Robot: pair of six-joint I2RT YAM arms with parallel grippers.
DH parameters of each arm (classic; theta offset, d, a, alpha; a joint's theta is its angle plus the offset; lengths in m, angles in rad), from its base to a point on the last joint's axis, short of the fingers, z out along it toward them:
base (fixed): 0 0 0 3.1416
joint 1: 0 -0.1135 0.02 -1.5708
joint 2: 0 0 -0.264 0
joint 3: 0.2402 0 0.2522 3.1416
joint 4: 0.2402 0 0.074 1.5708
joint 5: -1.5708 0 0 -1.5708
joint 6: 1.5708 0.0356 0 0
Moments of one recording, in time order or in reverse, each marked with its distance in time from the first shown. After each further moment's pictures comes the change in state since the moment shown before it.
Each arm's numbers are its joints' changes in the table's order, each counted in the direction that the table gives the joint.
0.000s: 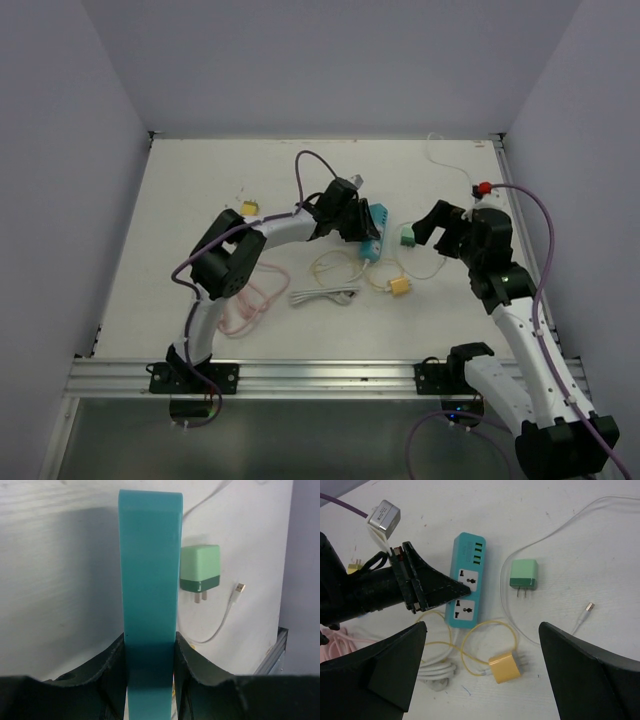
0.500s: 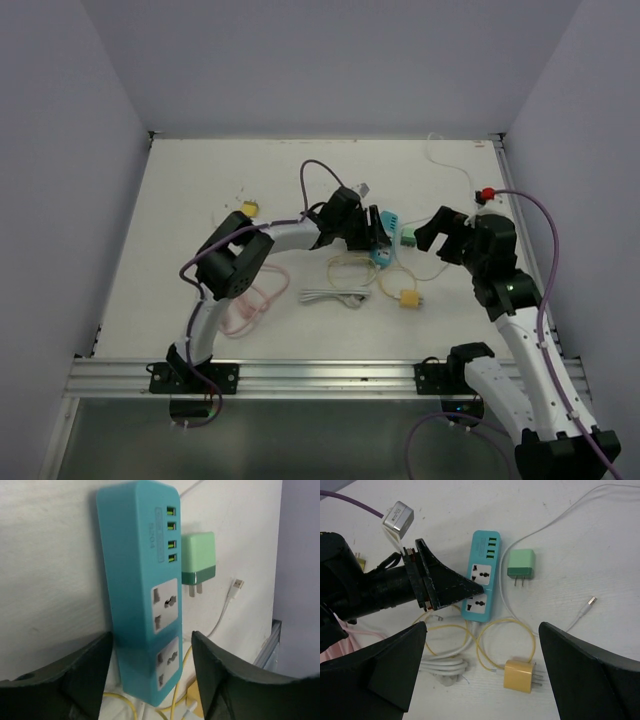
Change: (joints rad) left arm 0.051 -0.045 -0.038 -0.140 -0.047 -0.035; right arm 0.000 0.054 0.001 0.078 -0.003 0.000
